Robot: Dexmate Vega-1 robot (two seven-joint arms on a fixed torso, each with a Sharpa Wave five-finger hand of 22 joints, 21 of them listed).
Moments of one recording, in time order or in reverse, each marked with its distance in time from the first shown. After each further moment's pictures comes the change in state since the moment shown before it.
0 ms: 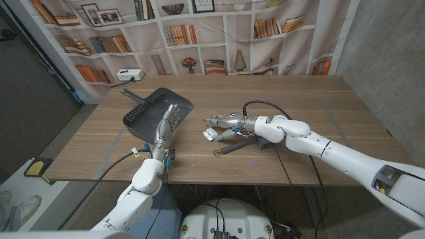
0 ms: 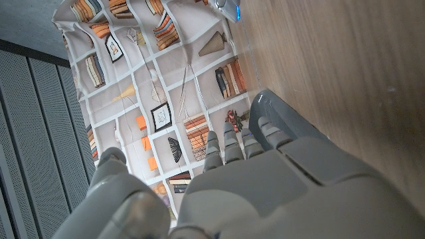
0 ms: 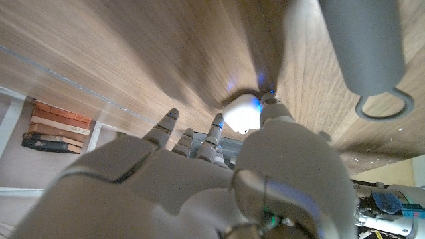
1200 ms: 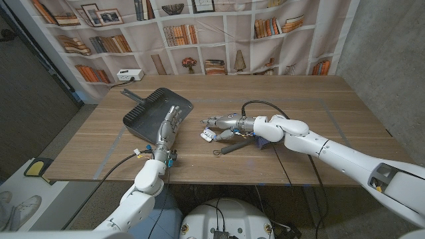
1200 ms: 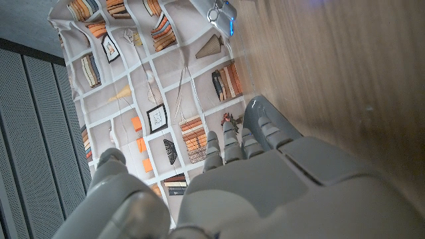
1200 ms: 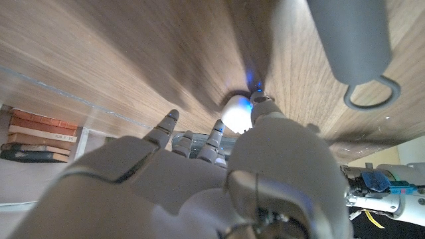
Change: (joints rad) left arm -0.021 -0.020 0.017 0.046 -0.012 -0.012 -0.018; left_hand 0.000 0.000 -0.008 0.008 0.000 0.004 0.004 0.000 0.000 0.018 0.007 0.008 0.000 0.000 0.000 0.000 0.001 0.000 0.000 0.000 0.000; right arm 0.021 0.020 -0.017 0.057 0.045 0.032 0.036; right_hand 0.124 0.023 0.035 -0.001 -0.039 -0.002 -0.034 -0.009 0.000 -0.039 -0.025 -0.079 -0.034 -0.024 -0.002 -0.004 0.000 -0.008 -0.008 -0.008 0.000
